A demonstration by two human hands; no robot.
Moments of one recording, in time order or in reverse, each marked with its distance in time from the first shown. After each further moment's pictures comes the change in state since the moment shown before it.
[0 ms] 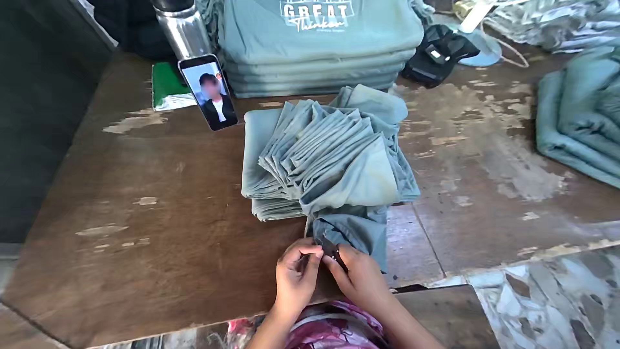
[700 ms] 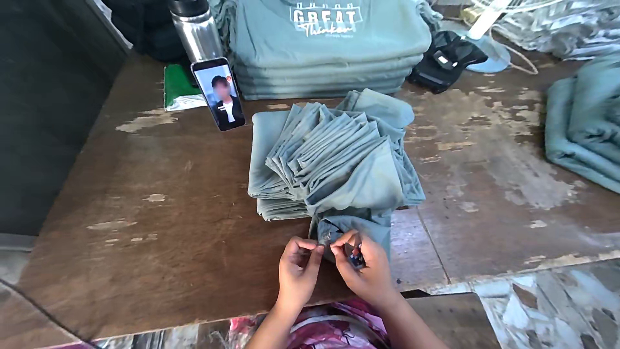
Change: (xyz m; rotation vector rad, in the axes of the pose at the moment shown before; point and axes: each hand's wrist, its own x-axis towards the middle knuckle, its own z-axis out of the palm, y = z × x) left_hand 0.005 0.003 0.002 -0.048 0.054 -0.122; right_hand 0.024 0.001 -0.002 0.494 0.201 -0.190
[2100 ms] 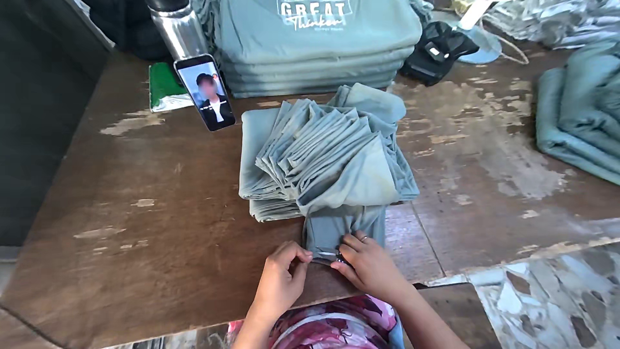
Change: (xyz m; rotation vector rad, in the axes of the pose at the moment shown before) left_hand 0.009 0.016 -0.036 0.504 -0.314 0.121; right_hand -0.021 0.031 -0.035 -0.696 -0.472 -0.051
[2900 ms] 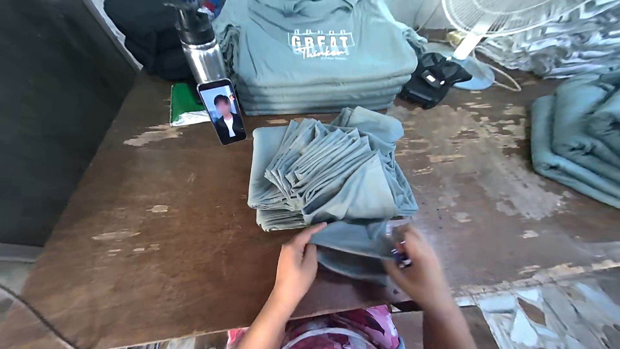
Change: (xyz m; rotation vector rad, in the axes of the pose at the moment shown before) left_hand 0.044 0.029 0.015 0.029 0.060 -0.122; right_hand -0.003 0.020 -0.062 0.200 0.443 0.146
